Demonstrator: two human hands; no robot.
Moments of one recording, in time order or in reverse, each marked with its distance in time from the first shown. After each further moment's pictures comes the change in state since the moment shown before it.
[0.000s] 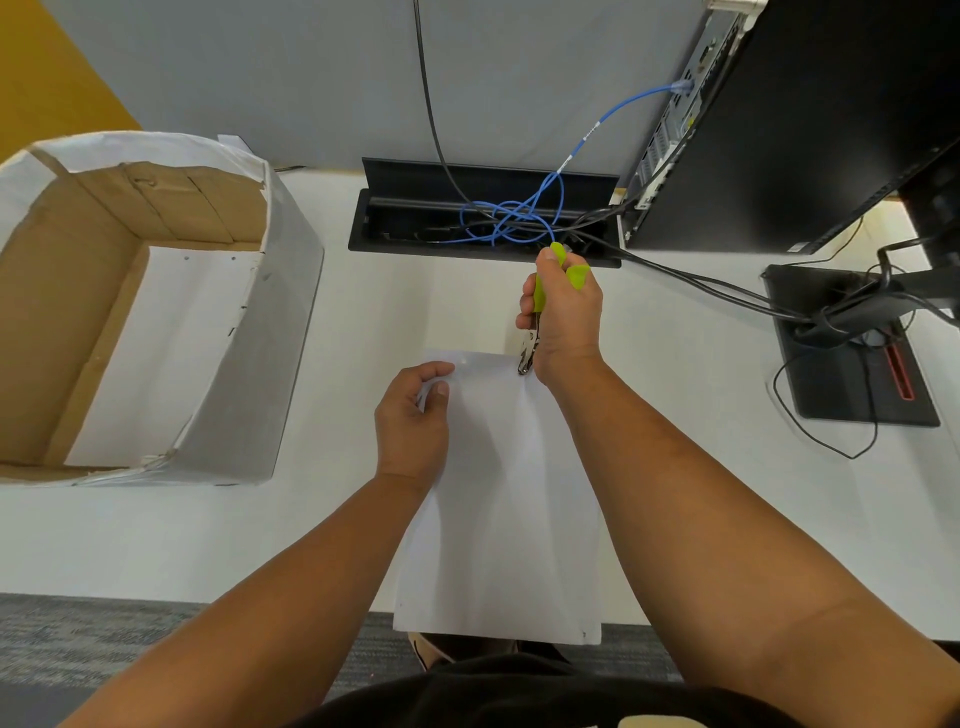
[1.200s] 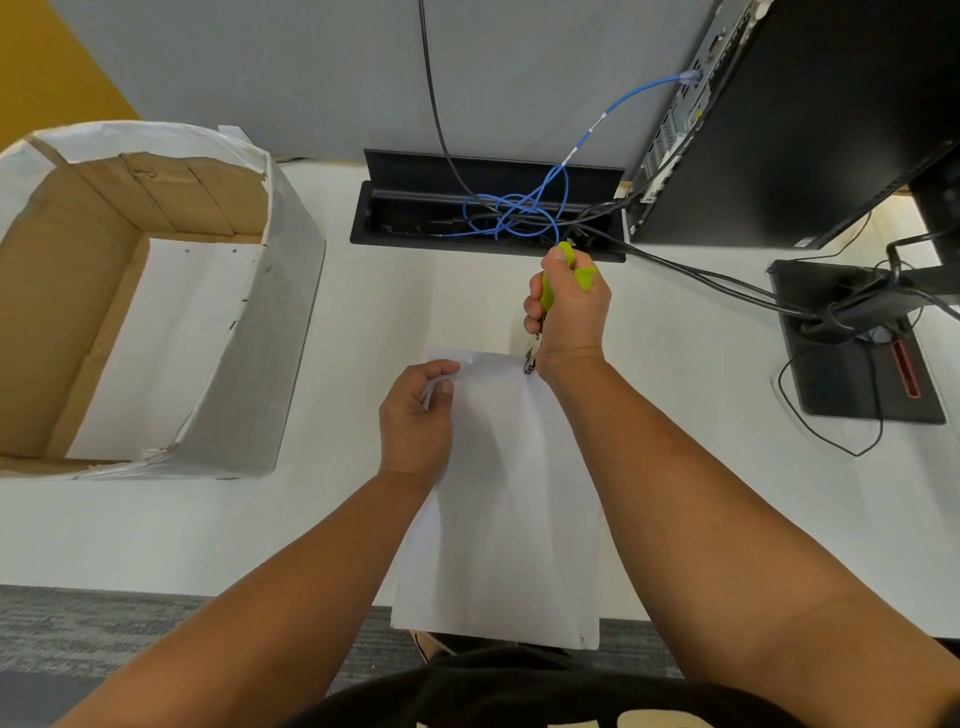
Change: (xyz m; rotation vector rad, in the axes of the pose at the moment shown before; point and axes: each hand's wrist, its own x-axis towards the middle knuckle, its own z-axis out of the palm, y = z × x) left_hand -0.002 -0.002 0.000 -0.004 -0.026 0.002; right_hand 0.003 0.010 -0.002 0.073 -0.002 -0.027
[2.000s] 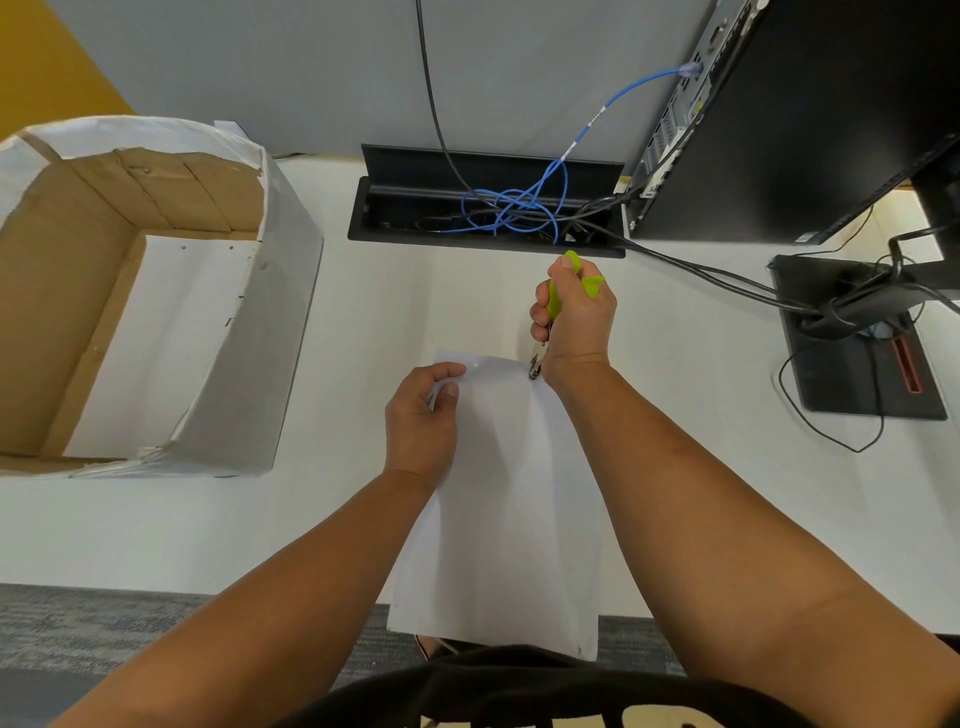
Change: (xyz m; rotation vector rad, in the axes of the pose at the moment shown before) left_hand -0.001 -0.005 0.005 0.038 -0.027 -0.002; right_hand 0.003 0.009 -0.012 0.031 0.027 0.050
